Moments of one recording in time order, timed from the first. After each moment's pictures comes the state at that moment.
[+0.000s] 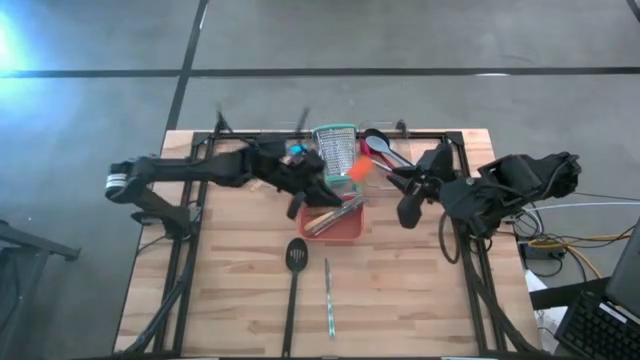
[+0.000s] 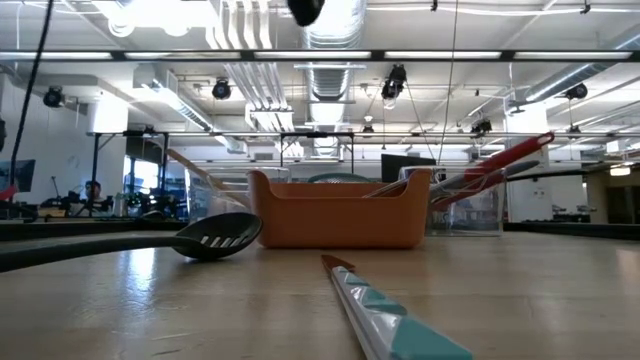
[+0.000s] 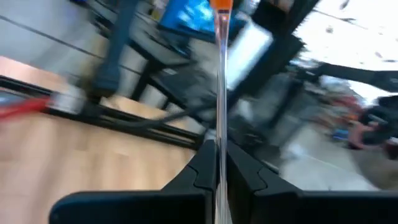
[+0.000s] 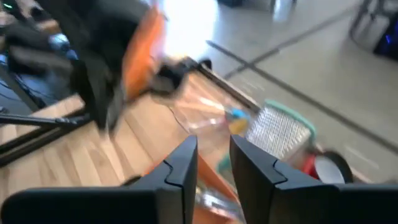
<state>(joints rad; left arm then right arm) 0.13 1.44 1.31 0.05 0.52 -0.50 0.40 1.36 1.80 -1.15 0.83 0.71</state>
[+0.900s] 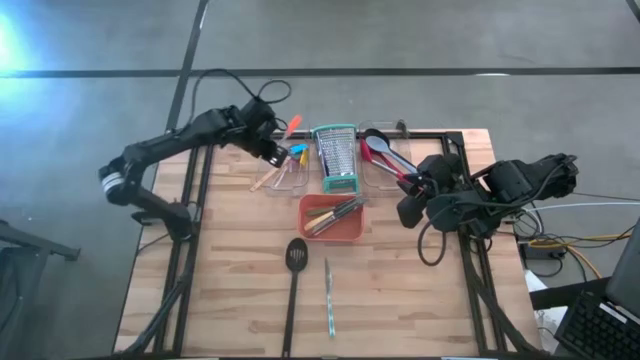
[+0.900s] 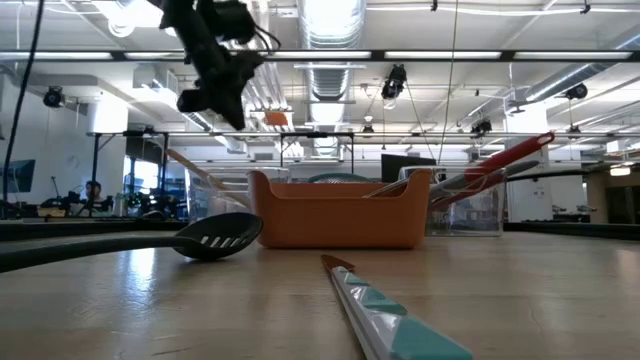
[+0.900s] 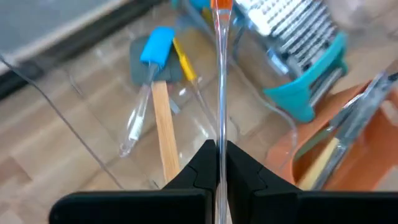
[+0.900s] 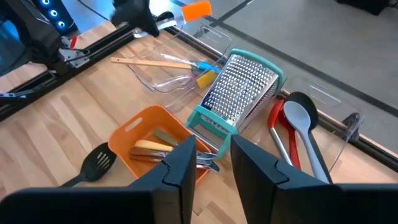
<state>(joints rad) 0.59 1.40 1.31 -0.89 0.06 -0.35 0.40 1.36 1.75 -1.42 0.81 1.02</state>
